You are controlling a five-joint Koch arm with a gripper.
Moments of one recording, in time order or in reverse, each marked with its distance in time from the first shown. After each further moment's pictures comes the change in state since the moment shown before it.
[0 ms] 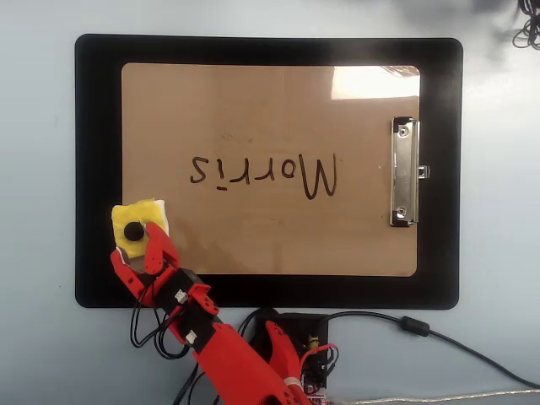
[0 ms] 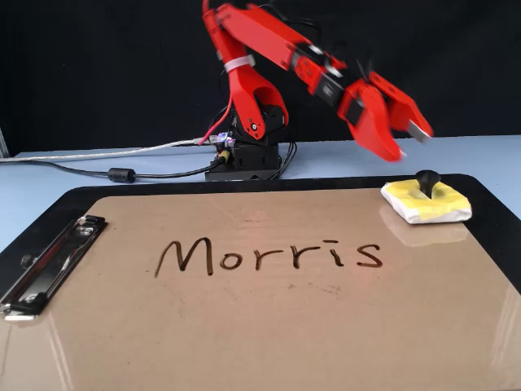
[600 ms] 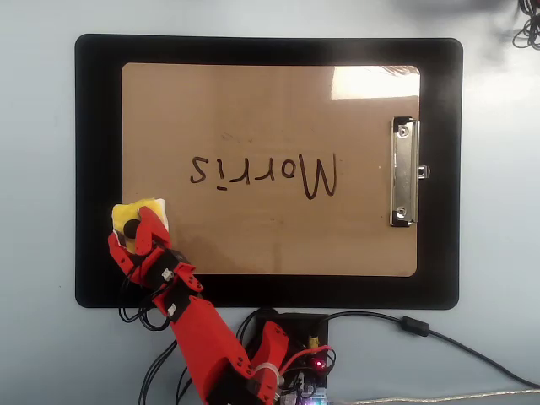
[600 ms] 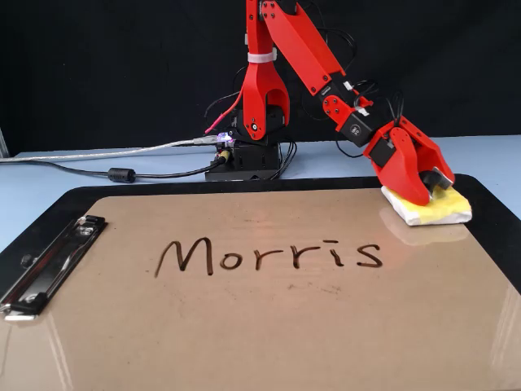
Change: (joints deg) arm 0.0 -20.2 -6.1 -10.9 2.6
